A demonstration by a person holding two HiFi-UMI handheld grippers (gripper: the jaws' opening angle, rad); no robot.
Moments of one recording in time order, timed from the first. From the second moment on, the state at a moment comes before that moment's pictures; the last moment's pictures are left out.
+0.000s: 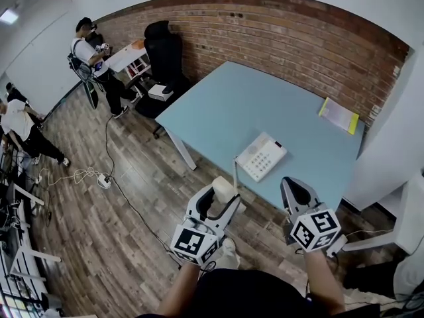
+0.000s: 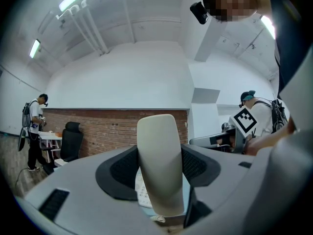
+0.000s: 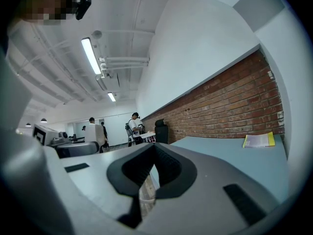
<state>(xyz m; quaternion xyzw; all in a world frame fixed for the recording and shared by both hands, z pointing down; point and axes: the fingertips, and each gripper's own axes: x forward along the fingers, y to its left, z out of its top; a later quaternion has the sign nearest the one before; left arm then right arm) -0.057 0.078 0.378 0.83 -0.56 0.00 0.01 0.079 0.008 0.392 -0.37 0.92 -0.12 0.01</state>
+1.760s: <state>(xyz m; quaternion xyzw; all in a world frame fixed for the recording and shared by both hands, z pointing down) -0.173 -0.046 0.382 0.87 -0.50 -0.02 0.04 -0.028 -0.102 0.392 -0.43 0.90 -0.13 -0.02</state>
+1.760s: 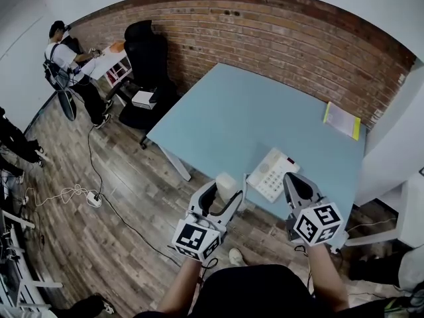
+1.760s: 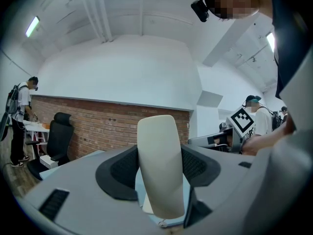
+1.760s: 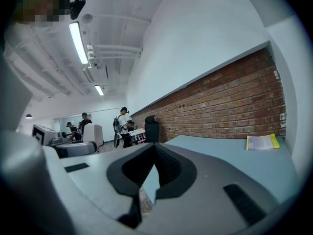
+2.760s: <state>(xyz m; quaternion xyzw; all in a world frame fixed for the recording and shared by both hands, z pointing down) -0.177 -0.085 0.406 0.87 -0.48 0.00 0.06 -0.022 -0.139 0.407 -0.45 0.88 -0.14 -0.02</state>
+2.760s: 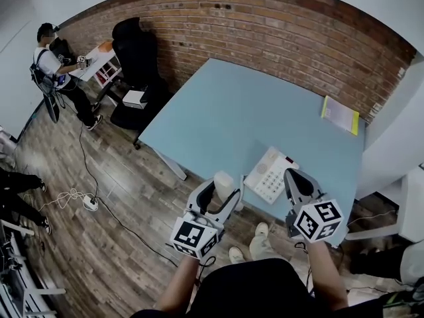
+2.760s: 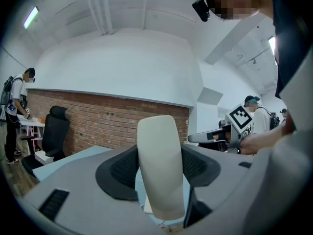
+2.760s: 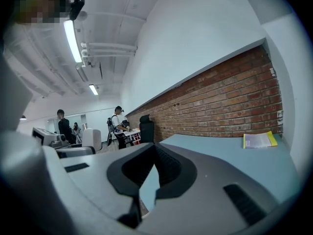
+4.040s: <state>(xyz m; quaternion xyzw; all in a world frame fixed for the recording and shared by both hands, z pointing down) -0.128 -0.186 0.456 0.87 -0.49 0.07 0.08 0.017 -0.239 0.429 -0.43 0.89 -0.16 -0.03</state>
